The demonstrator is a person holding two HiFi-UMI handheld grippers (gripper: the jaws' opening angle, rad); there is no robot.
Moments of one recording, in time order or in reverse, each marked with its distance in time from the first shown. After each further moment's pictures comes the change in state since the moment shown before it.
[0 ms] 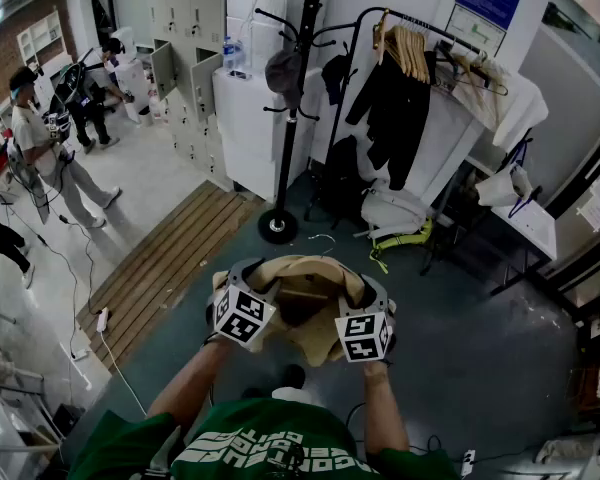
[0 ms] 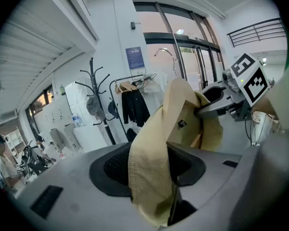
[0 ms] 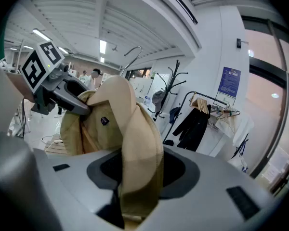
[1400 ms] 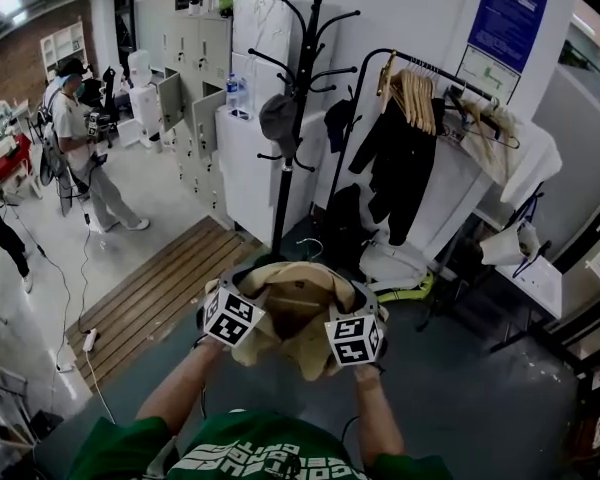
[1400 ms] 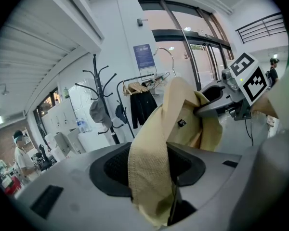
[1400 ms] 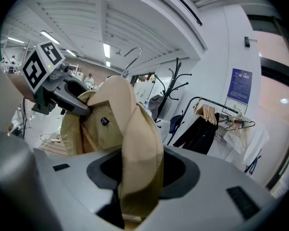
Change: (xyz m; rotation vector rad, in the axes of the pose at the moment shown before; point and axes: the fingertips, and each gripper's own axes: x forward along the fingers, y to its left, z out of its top) left arm 0.115 0.073 0.074 -0.025 0.001 0.096; right arm 0.121 -0.109 0.053 -0.058 -0.069 0.067
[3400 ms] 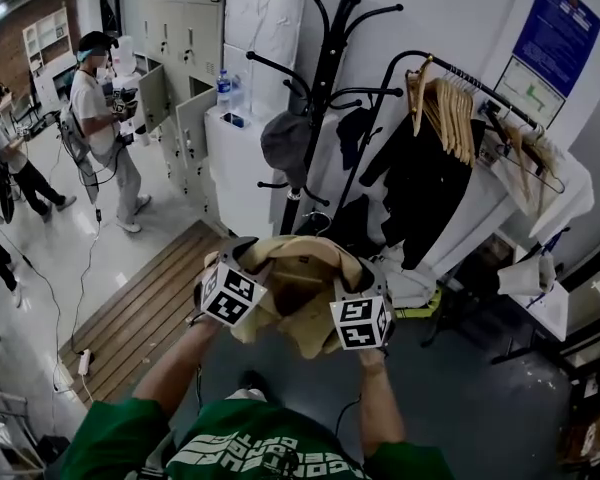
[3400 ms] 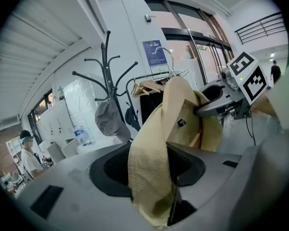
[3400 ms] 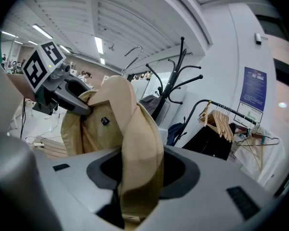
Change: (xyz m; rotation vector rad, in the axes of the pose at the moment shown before) left arm 0.175 0.225 0.061 0.034 -0.043 -0.027; right arm 0.243 -0.081 0.124 -0.009 -0.003 -0.052
